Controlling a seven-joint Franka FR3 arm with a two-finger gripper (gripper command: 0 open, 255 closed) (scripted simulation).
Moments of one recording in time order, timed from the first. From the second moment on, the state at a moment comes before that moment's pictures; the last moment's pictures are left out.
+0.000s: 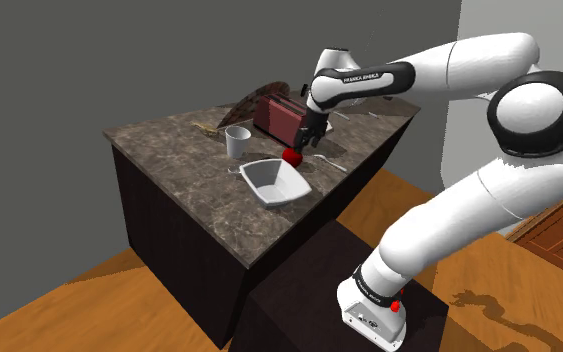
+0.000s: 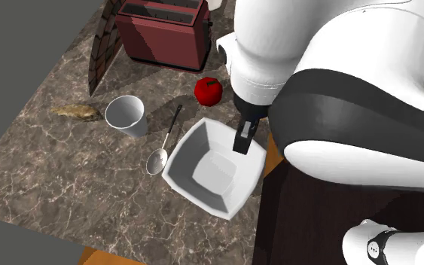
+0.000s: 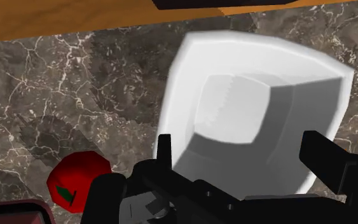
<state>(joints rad) -0.14 -0.27 -0.14 -2.36 -0.10 2.07 -0.19</state>
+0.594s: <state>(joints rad) -0.18 0.05 -0.21 -2.15 -0.09 2.22 -0.33</state>
